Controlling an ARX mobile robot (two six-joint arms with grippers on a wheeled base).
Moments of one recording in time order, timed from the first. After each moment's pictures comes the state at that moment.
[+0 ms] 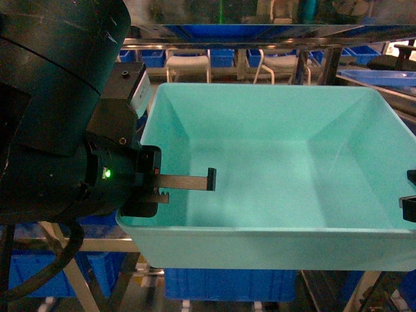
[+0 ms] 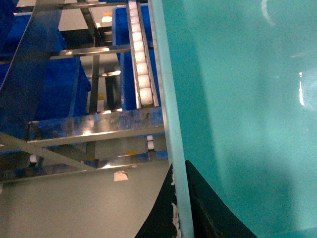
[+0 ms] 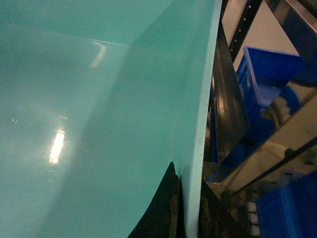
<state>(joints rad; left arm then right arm) -0.51 1.63 0.80 0.10 -0.27 -0.28 0.08 1.63 0.52 0.68 -0.08 -0.09</state>
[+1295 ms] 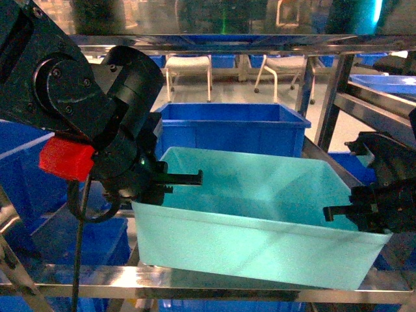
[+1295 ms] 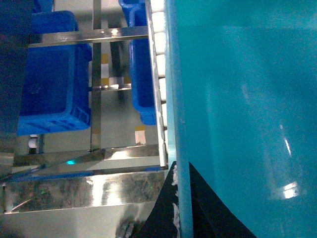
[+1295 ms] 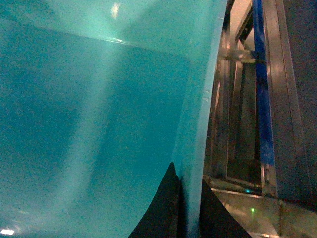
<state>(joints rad) -0.34 2.10 1.25 -0.17 -0.14 -0.24 0.13 2.05 0.95 0.28 -0.09 0.02</state>
